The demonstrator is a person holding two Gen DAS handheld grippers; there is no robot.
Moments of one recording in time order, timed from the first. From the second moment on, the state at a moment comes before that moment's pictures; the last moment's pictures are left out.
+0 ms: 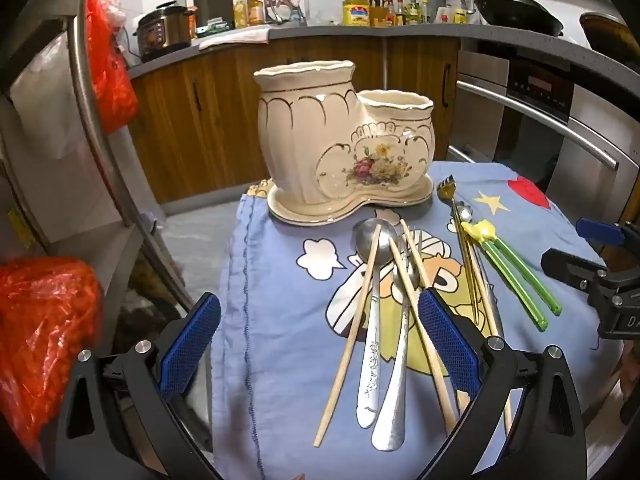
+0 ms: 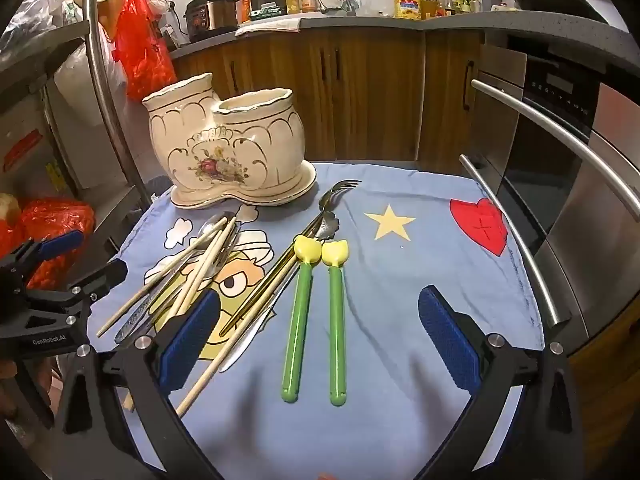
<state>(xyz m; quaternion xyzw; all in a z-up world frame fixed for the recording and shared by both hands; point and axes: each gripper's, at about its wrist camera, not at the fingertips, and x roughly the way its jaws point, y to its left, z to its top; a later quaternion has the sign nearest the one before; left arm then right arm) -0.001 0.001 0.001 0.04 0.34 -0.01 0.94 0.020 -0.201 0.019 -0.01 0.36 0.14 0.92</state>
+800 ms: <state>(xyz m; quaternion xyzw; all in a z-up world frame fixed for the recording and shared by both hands) 0.001 0.001 0.000 0.04 0.34 -0.01 0.94 0.020 -0.195 0.019 -0.02 0.36 0.14 0.92</state>
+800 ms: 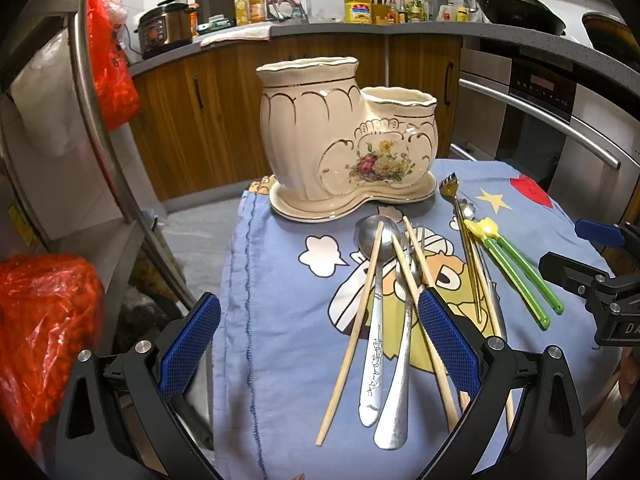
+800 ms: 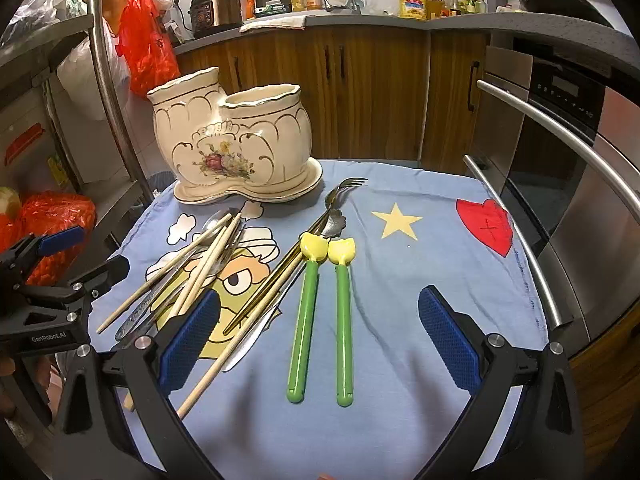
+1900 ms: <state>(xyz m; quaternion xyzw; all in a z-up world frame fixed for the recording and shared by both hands) 0.001 -0.001 -0.001 0.04 0.35 -0.01 0.94 0.021 -0.197 0.017 -0.02 0.36 0.14 0.92</state>
